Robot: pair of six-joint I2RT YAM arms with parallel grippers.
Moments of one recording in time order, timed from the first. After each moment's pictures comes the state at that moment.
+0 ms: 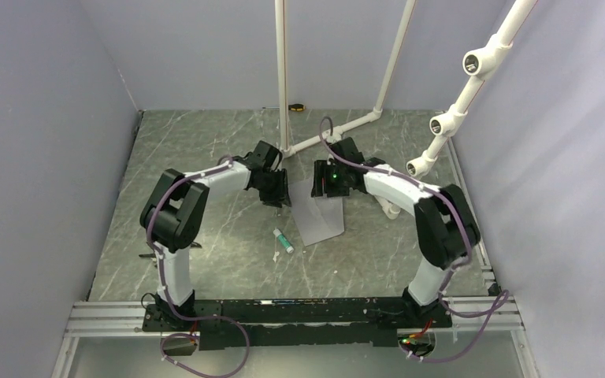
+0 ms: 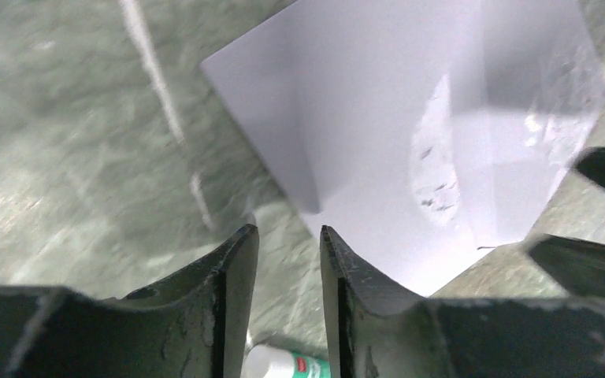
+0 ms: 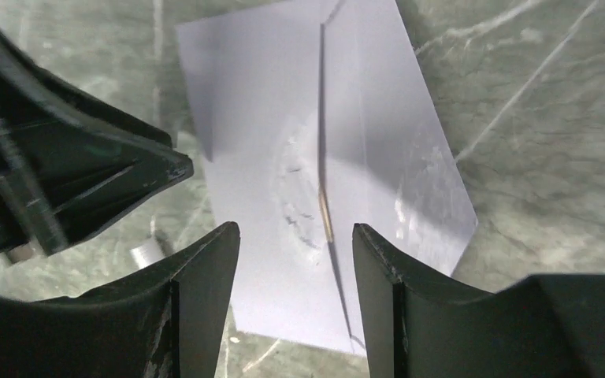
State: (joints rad) left arm -0.52 1.96 1.29 -0.39 0.26 -0.55; right arm 0.51 1.79 1.17 -0.35 -0.19 0.45
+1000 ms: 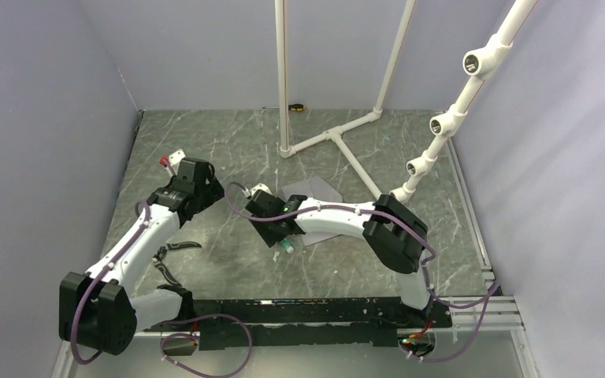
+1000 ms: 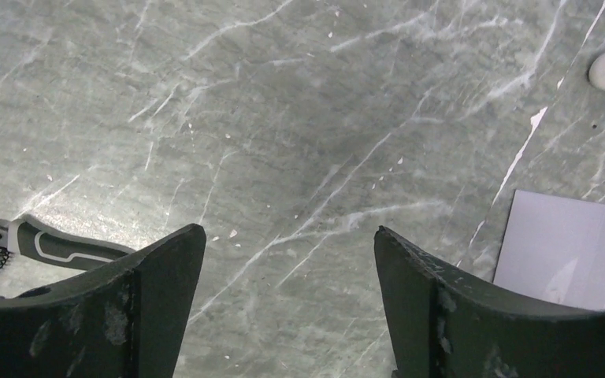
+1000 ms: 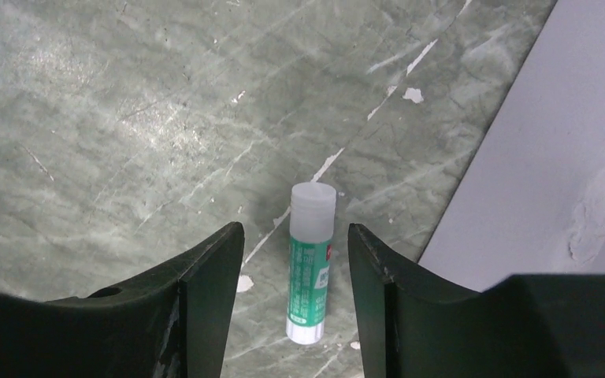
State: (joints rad) left arm -0.27 1.17 0.84 -0.55 -0.35 -0.75; right arm 1.08 1.95 1.37 -0.49 0.21 0.34
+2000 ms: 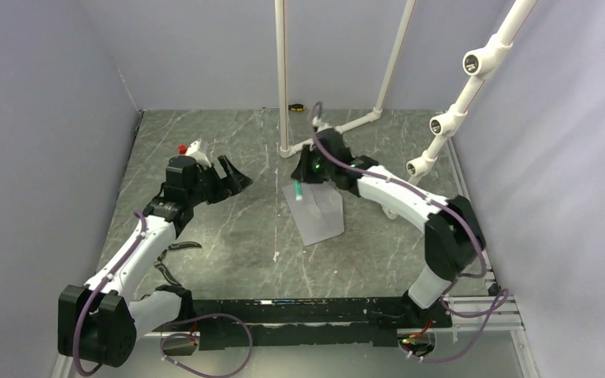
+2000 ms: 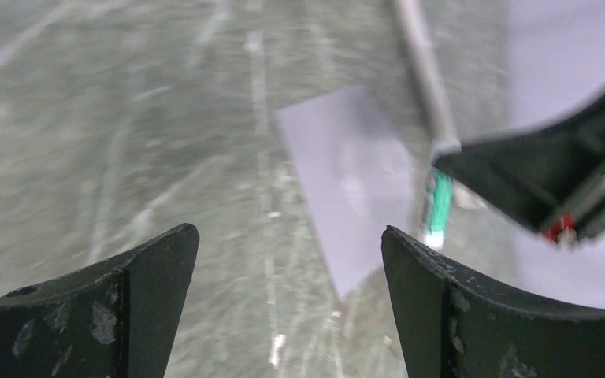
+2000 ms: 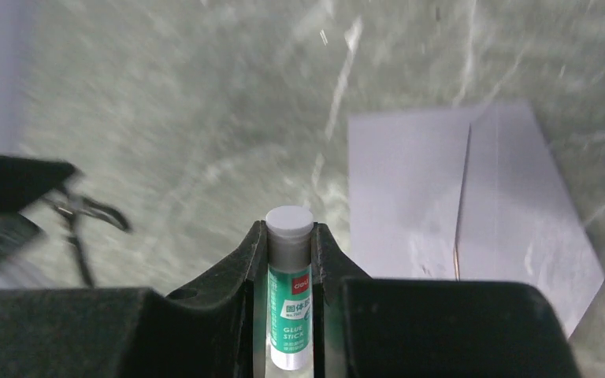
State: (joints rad) left arm -0.21 1.09 0.73 -0.19 0.21 -0.64; right arm 0.70 1.69 1.26 -0.30 -0.04 0.55
